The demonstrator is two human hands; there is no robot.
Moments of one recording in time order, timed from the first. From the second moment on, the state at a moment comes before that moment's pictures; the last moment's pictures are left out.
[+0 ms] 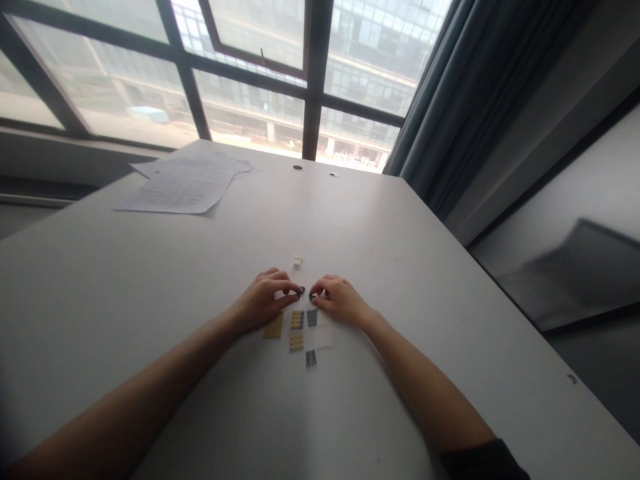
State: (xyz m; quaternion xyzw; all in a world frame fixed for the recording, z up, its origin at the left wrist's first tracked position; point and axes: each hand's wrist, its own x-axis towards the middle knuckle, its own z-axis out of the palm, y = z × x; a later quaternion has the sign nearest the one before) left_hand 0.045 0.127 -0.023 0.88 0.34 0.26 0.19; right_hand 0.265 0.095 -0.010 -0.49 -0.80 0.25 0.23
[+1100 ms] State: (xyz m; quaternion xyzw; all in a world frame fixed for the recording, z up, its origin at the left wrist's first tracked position) left_hand 0.046 0.126 -0.027 0.90 0.34 0.23 0.16; right_hand 0.257 0.098 -0.015 -0.49 -0.80 0.23 0.25
